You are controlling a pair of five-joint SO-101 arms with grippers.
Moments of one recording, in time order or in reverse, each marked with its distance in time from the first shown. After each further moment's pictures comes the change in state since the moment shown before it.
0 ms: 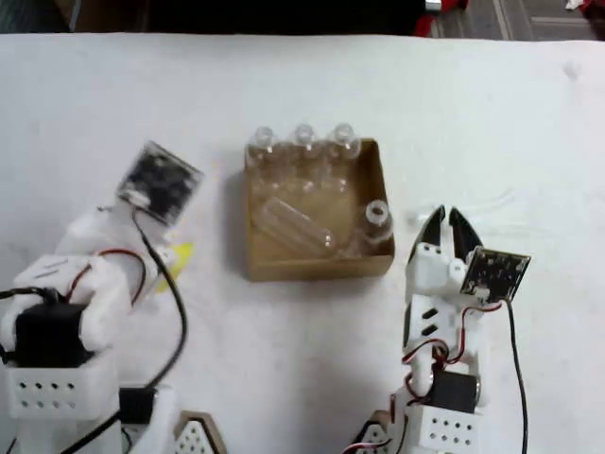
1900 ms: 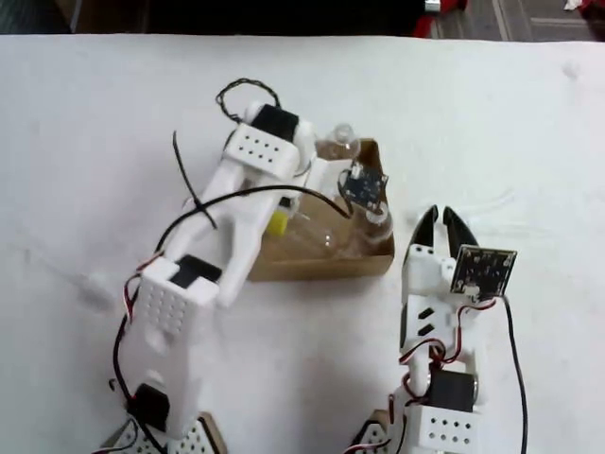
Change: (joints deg) left arm 25.1 97.8 -71.6 10.5 -48.3; right arm -1.7 0.0 0.0 0.0 4.5
